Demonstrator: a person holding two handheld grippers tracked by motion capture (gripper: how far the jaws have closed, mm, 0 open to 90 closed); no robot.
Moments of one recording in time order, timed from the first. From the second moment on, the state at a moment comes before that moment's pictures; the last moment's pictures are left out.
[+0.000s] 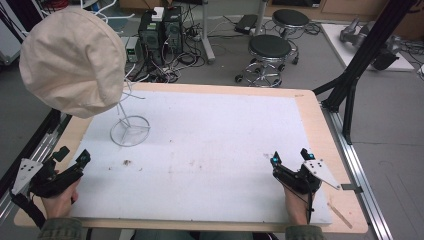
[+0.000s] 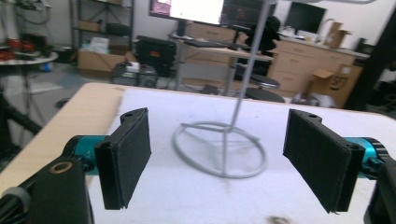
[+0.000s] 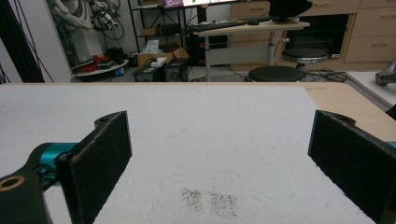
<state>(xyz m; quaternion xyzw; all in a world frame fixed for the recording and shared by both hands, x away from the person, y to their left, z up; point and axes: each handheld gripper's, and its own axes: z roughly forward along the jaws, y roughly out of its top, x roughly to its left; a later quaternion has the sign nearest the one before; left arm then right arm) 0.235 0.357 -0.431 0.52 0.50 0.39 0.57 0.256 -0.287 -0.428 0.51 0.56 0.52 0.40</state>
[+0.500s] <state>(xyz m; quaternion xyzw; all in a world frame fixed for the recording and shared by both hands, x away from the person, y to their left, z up) 0.236 0.346 -0.437 0.49 0.53 0.46 0.51 0.254 -0.287 -0.428 0.52 0.55 0.50 0.42</state>
